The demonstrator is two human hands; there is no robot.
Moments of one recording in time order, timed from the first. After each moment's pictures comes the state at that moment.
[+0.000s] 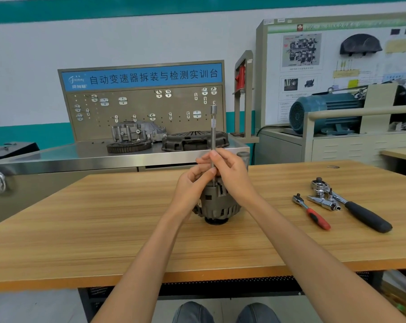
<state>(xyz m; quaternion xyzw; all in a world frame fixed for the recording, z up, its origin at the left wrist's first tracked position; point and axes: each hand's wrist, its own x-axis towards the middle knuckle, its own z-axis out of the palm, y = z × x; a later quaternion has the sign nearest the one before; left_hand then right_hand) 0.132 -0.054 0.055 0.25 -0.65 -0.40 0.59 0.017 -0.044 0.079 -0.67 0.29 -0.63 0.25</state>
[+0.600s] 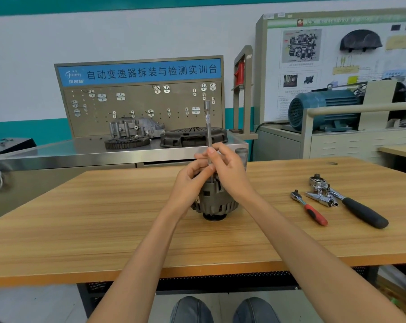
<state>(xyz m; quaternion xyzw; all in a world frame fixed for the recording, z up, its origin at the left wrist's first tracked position) 0.134 -0.050 0.059 0.27 -0.67 -0.38 0.58 0.018 -0.042 0.078 -0.69 0.29 -0.62 0.23</state>
